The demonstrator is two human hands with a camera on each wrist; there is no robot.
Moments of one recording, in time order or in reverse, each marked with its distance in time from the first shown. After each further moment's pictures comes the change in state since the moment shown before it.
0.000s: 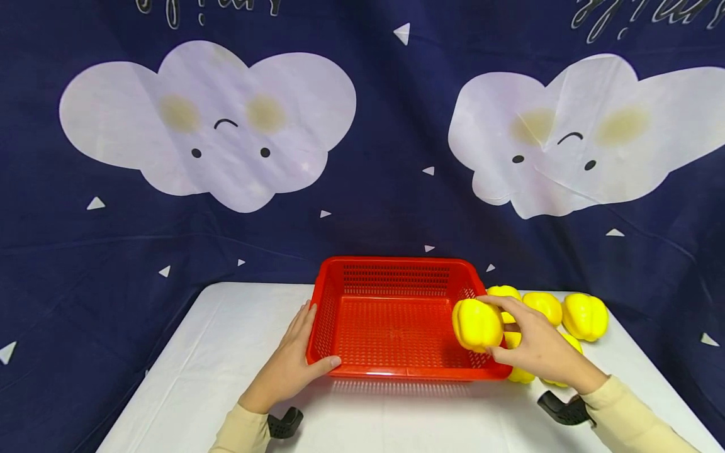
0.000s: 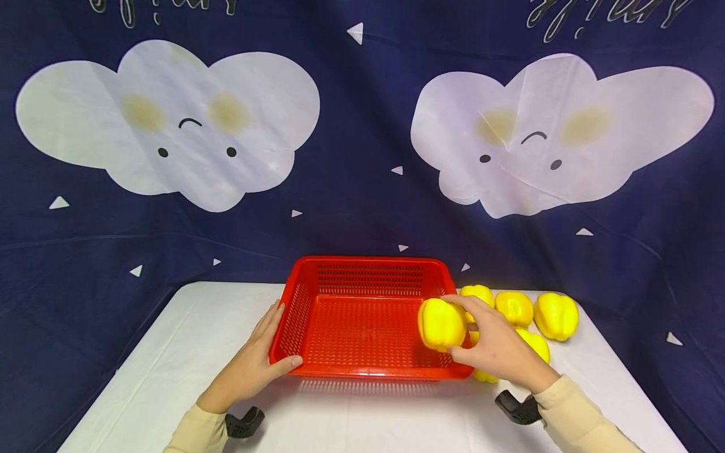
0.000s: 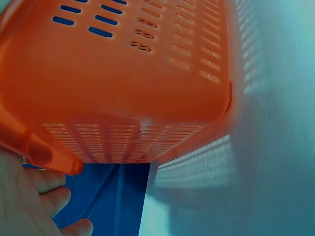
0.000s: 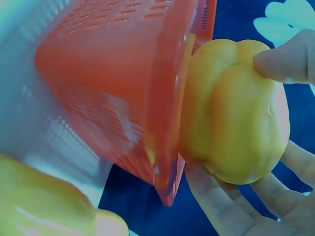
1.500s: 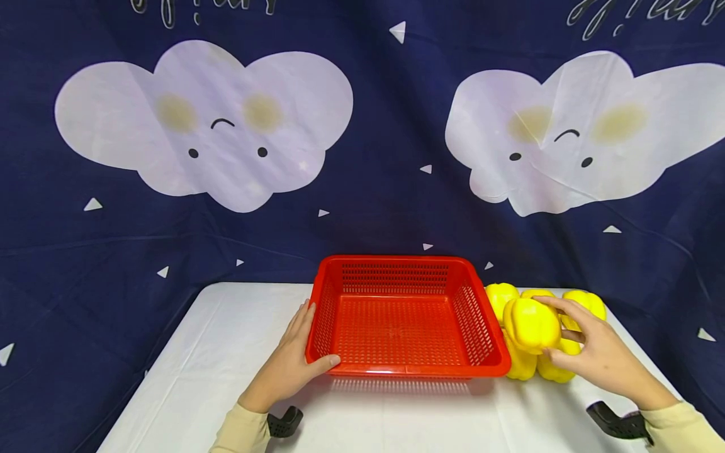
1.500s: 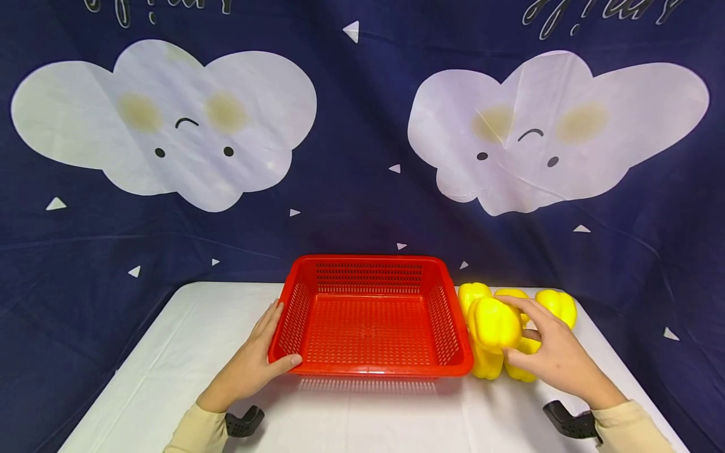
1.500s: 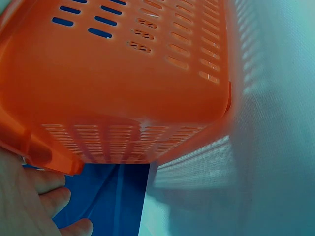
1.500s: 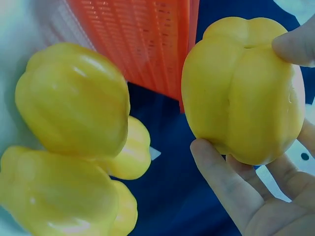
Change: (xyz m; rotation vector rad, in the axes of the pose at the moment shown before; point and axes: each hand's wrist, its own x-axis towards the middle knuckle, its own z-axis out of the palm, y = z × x) left_hand 0.000 -0.001 0.001 0.011 -0.010 -0.018; right_hand -0.049 0.044 -0.042 0.003 0.131 0.076
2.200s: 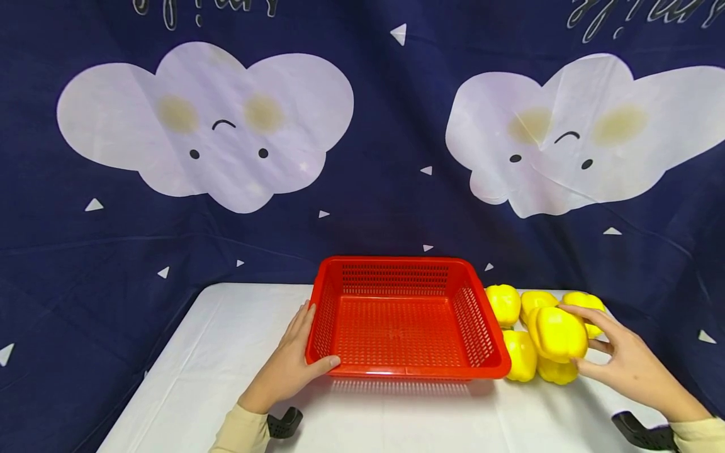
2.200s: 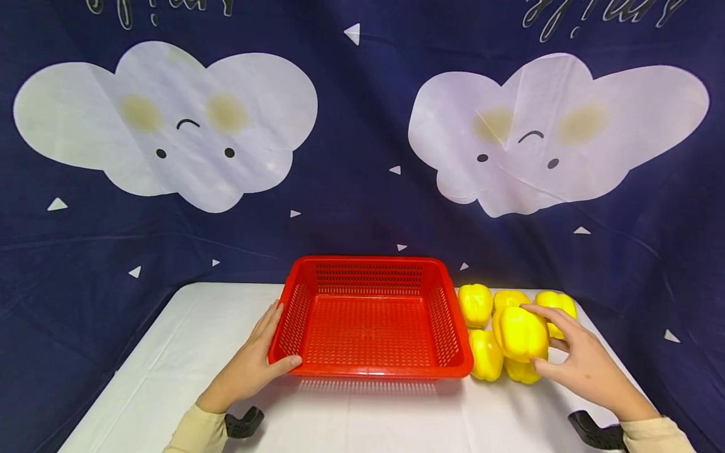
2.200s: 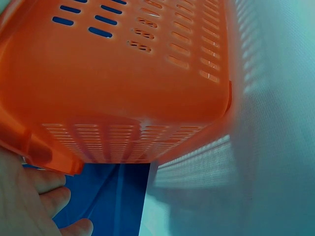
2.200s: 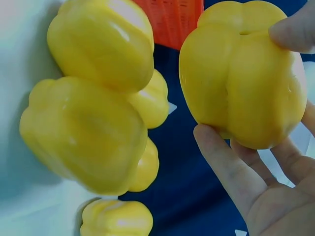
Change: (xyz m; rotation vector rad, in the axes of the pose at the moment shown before) left_hand 0.000 0.000 0.000 0.001 0.000 -0.012; right_hand -0.018 0.033 -0.018 -0.105 0.024 0.038
